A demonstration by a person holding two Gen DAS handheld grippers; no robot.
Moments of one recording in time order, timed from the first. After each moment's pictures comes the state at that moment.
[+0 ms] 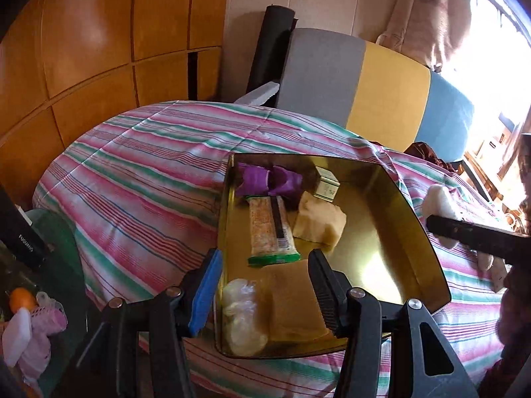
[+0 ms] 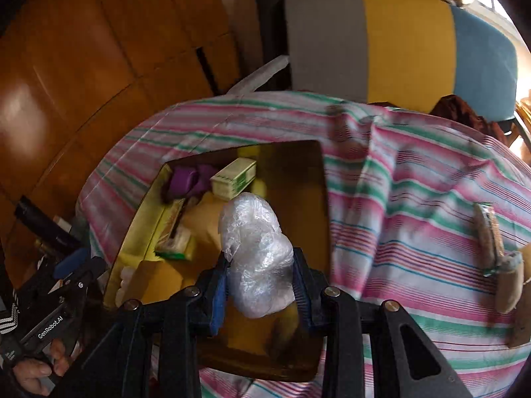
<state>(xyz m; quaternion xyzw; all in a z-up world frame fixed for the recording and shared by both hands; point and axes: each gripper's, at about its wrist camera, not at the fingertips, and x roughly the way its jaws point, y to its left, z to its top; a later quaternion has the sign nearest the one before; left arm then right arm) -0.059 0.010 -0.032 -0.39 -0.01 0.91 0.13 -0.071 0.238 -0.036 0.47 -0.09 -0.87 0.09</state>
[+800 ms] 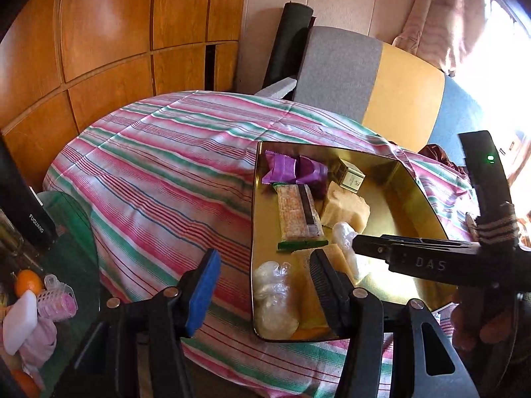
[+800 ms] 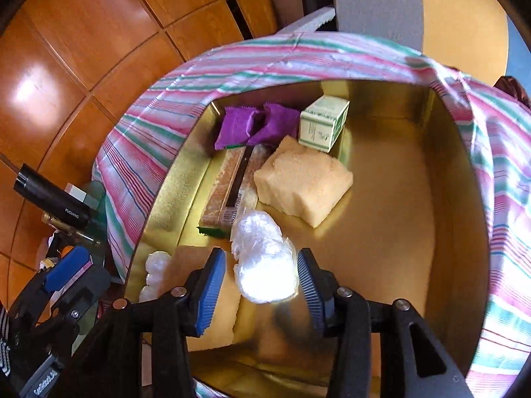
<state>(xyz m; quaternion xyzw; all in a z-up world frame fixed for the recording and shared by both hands) -0.053 -0.013 -0.043 -0.39 -0.02 0.91 0.11 -0.091 0.179 -0.073 0.50 -0.11 -0.85 0.13</state>
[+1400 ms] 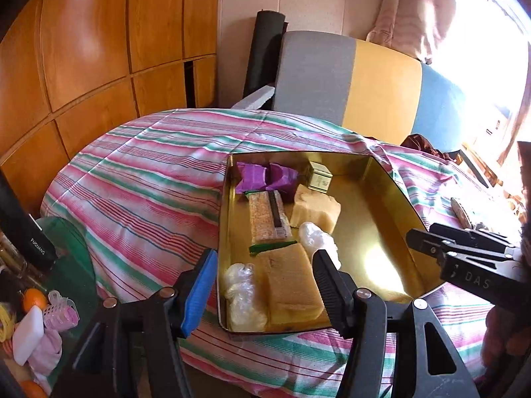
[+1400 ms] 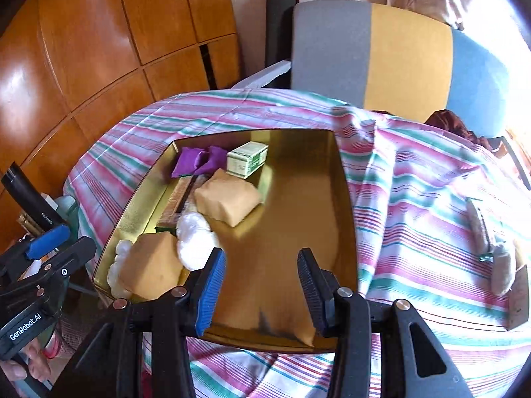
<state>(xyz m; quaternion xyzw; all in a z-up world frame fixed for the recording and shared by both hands) -0.031 0.018 -0.025 -0.37 0.02 0.92 0.13 -0.020 0.225 -0.034 0.42 -0.05 -0.91 0.02</state>
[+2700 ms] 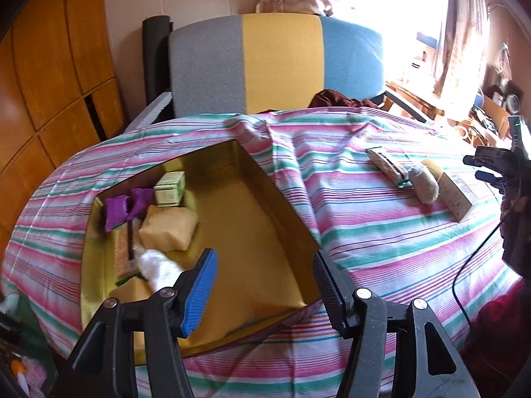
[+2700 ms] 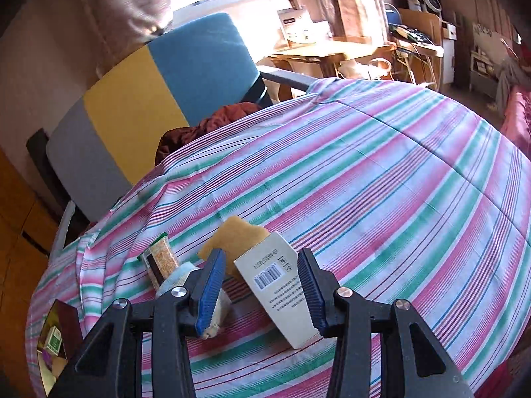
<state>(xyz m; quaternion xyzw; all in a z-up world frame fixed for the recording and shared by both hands) -0.003 0.182 -0.023 -0.38 0.13 0.87 0.29 0.119 0.588 -0.052 0.30 -0.33 -0.81 -0.37</state>
